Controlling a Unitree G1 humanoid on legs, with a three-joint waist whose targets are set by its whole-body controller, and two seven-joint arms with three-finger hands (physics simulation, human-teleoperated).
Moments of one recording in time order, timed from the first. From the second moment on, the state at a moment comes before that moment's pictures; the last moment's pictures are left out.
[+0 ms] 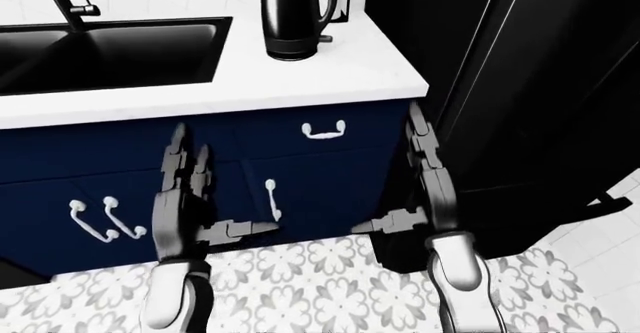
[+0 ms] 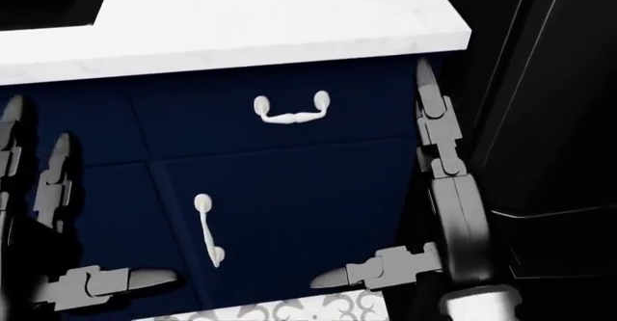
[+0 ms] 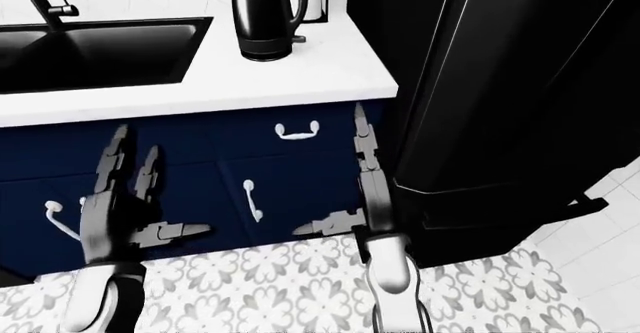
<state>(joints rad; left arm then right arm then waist) 0.07 0.01 0.13 -0.57 -0.21 0.25 0.01 -0.04 0.01 0.08 -0.38 -0.26 0.07 0.04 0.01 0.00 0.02</state>
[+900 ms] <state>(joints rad) 0.05 0.02 0.14 -0.61 -0.25 0.30 0.03 -0.09 0.01 0.07 -0.36 -0.27 0.15 0.03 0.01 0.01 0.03</state>
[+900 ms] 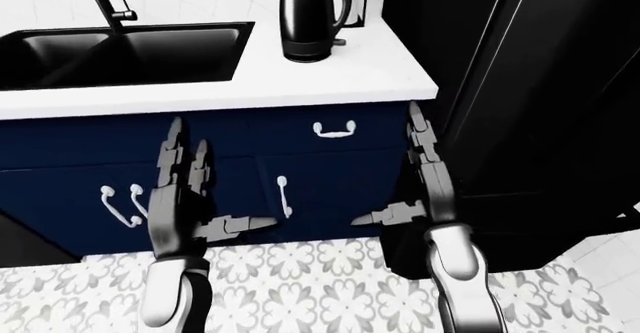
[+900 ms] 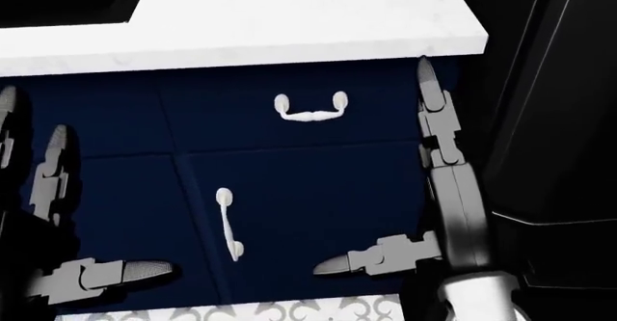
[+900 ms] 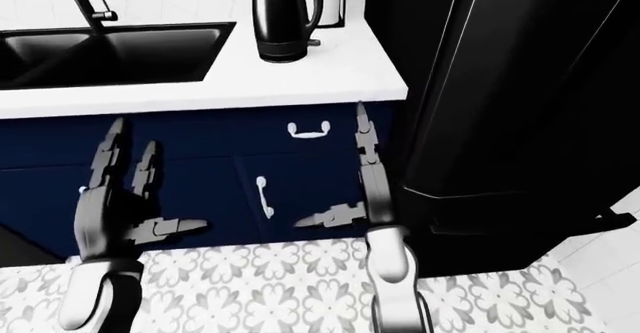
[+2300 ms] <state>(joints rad) 0.05 0.01 0.11 -0.66 -0.25 0.34 0.02 -0.10 0.00 0.06 -0.48 -0.31 0.19 0.04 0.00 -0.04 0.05</state>
